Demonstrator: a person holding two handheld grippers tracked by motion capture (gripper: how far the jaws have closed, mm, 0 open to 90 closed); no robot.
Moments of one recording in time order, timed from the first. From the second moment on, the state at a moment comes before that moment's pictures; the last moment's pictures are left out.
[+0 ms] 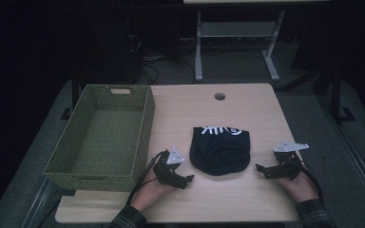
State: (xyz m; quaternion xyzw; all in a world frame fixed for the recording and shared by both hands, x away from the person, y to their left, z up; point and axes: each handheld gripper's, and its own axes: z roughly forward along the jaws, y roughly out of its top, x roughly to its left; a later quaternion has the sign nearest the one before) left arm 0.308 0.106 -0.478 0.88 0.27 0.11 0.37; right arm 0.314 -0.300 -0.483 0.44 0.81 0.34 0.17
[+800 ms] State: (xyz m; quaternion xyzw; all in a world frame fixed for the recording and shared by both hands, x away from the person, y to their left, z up) left arm 0.309 0.106 -0.478 0.88 0.27 0.11 0.37; right arm 0.321 -0.305 -0.444 0.43 0.80 0.39 0.13
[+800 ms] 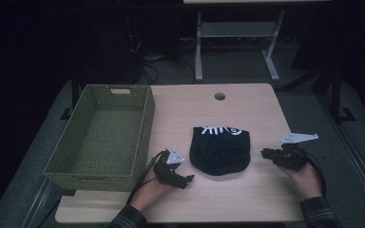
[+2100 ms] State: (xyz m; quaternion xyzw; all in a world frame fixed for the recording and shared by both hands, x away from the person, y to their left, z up) left arm 0.309 0.106 -0.477 0.88 0.28 0.12 0.37; right arm 0.411 -0.275 -0.414 0.42 0.81 0.40 0.12
